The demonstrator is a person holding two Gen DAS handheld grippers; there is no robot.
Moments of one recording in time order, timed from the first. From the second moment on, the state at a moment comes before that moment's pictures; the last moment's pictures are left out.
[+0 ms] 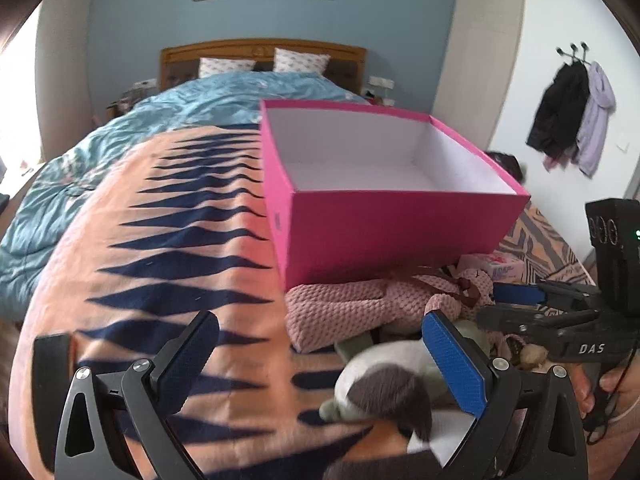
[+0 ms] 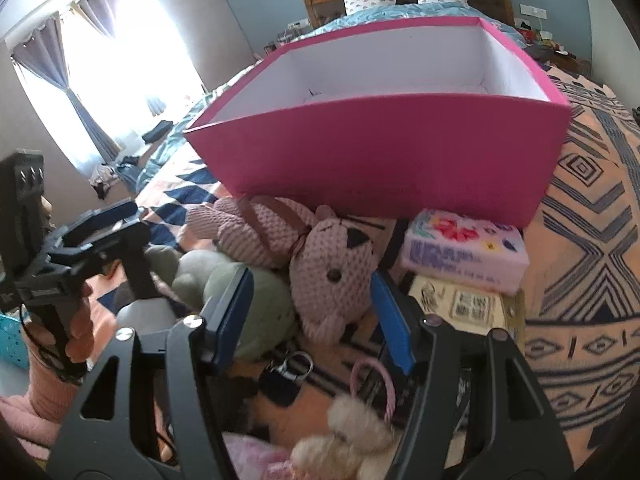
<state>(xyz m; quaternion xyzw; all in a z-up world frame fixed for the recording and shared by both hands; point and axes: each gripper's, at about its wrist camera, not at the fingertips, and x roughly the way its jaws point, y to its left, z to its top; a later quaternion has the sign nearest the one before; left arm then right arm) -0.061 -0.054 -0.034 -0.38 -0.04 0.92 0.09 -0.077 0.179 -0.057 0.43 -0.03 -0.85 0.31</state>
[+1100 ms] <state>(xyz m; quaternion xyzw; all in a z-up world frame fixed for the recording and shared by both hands) -0.074 -0.012 0.047 -0.32 0.02 0.92 0.23 -0.081 0.201 0.050 0.31 -0.02 -0.87 0.39</state>
